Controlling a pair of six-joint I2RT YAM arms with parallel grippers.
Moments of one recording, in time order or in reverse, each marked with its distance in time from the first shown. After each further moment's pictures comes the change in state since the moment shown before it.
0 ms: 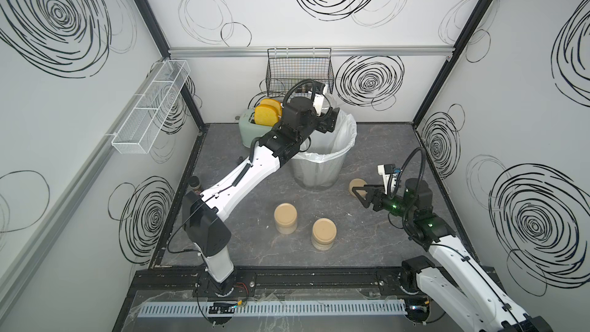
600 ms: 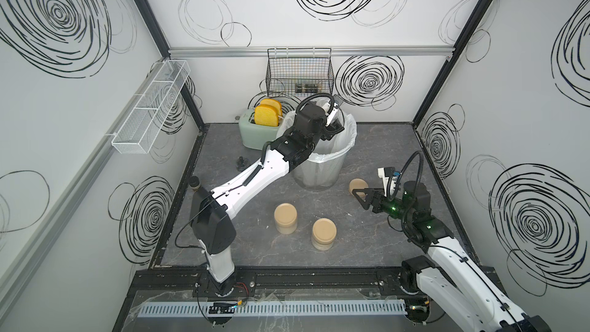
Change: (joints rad) left arm -0.054 0.038 -0.038 0.032 -0.220 0.399; right arm 0.000 -0.002 -0.040 0.006 0.018 0.038
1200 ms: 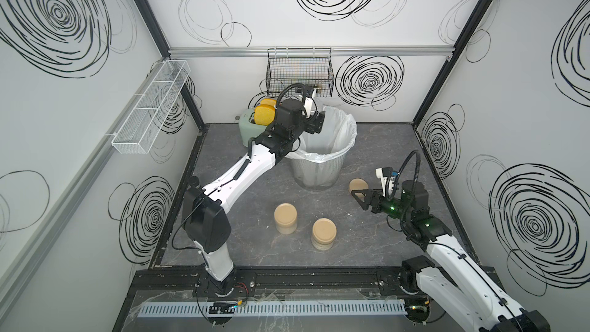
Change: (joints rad) left arm 0.161 -0.032 -0.059 -0.002 0.238 -0.396; right arm 0.001 0.026 0.000 0.000 -0.027 0.000
